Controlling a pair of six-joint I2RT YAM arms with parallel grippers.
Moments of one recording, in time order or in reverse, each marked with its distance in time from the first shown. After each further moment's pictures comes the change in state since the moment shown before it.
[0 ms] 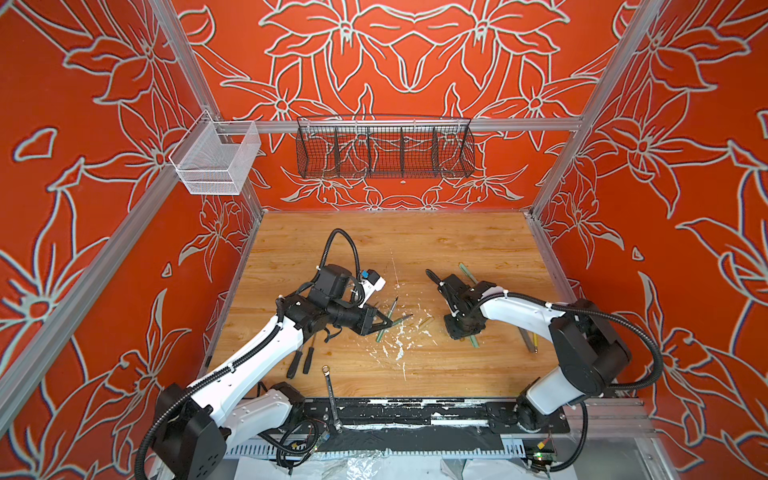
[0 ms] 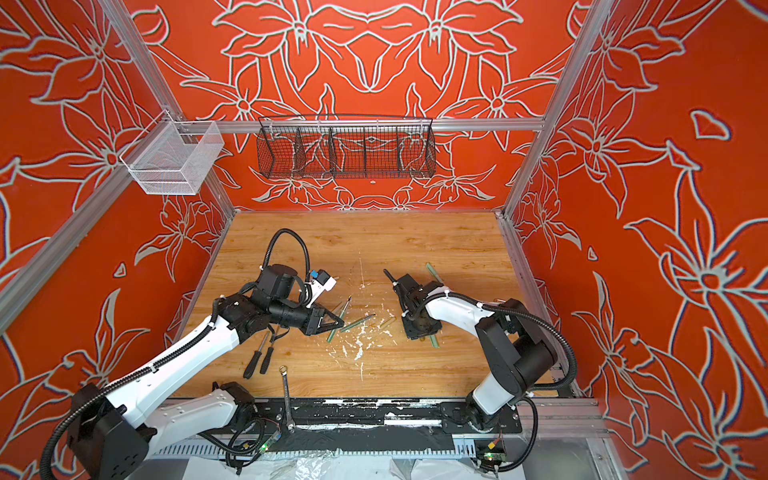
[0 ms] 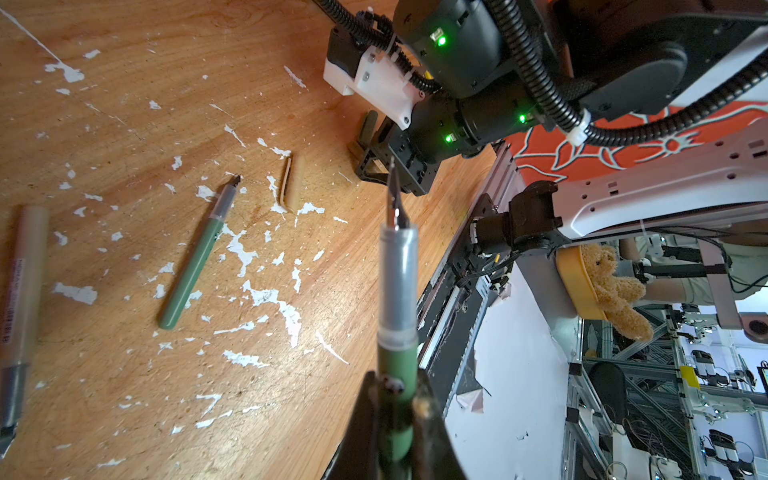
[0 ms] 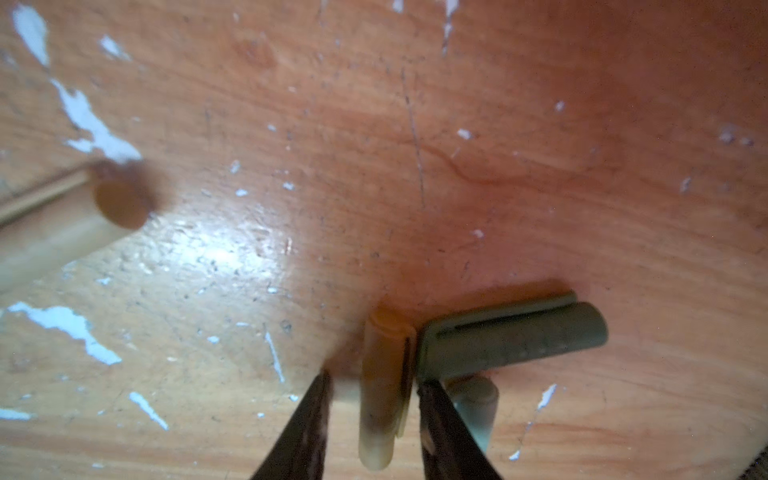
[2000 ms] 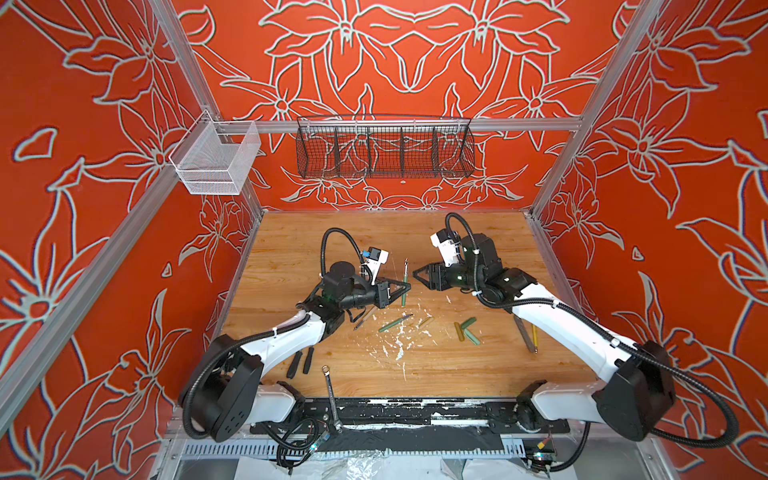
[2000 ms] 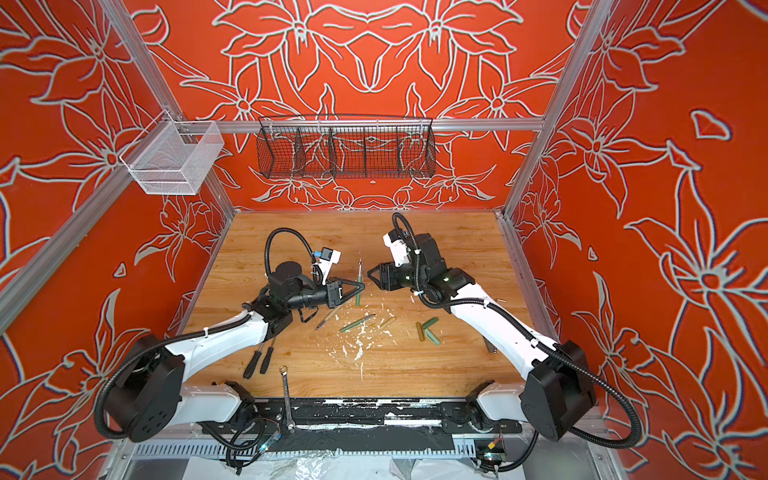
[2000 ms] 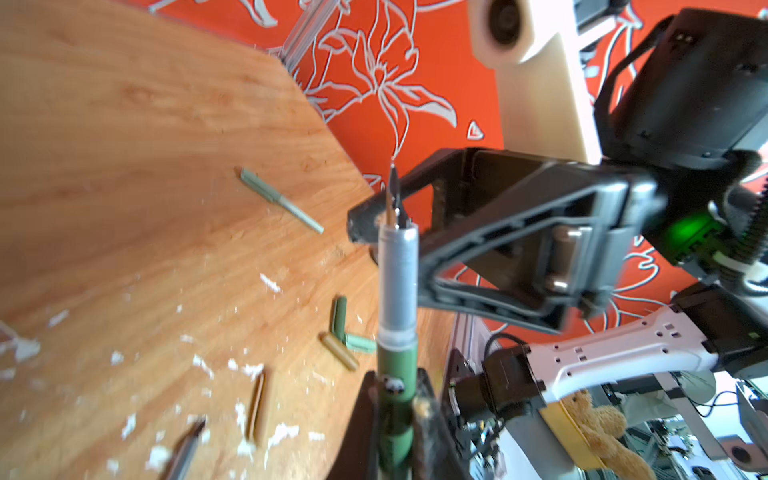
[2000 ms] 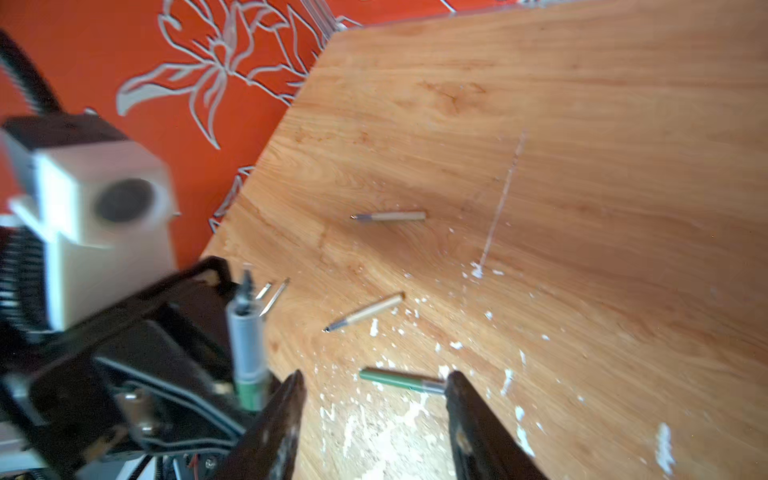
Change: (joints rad) left arm 0.000 0.203 -0.167 0.937 -0.035 -0.346; right arm -0.055 -0.272 0.164 0.407 -0.435 0.024
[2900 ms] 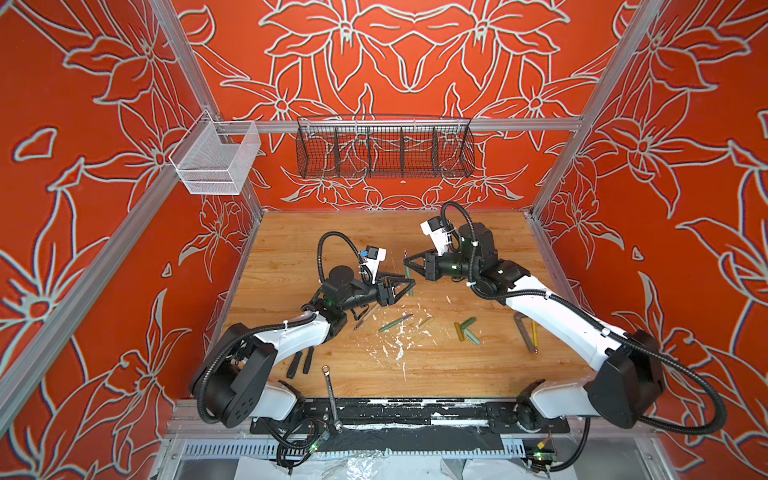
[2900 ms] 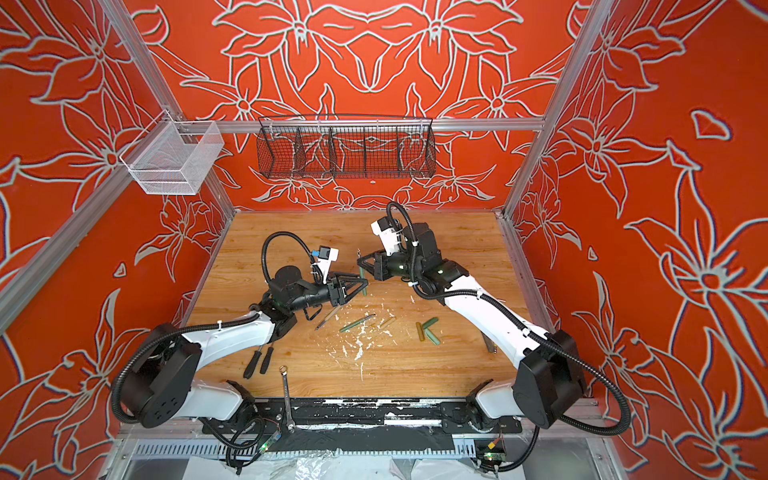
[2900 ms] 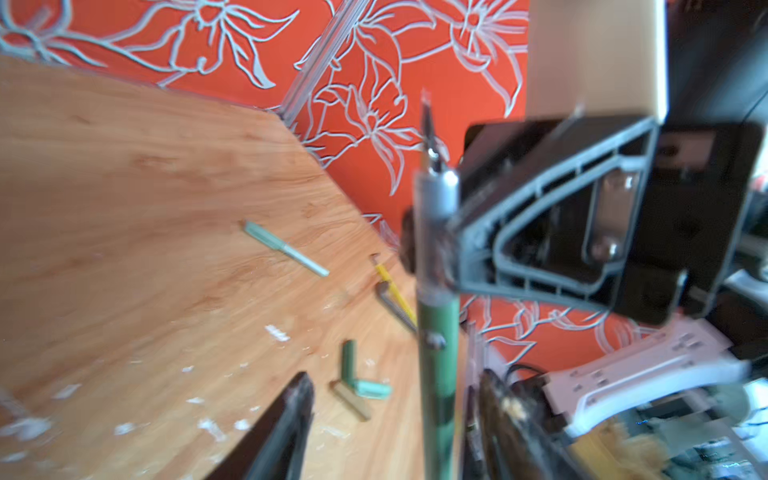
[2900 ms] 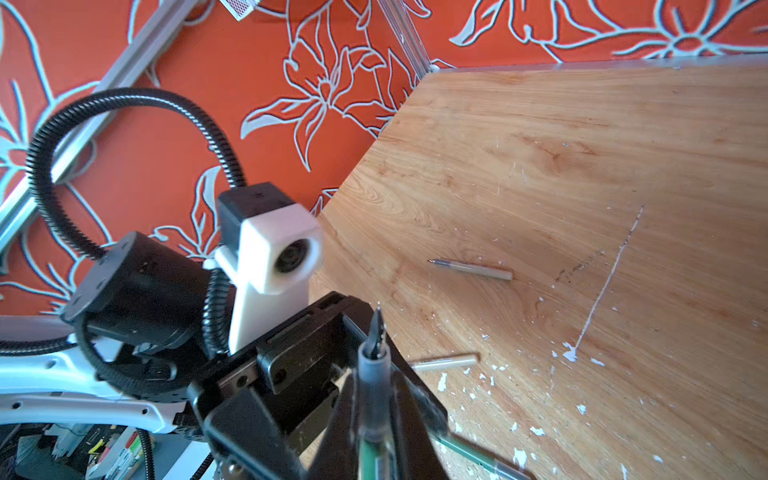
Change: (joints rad) left arm -0.007 0.140 -0.064 0.437 -0.042 -0.073; right arm 0.009 0.058 0.059 0.249 -0.243 0.045
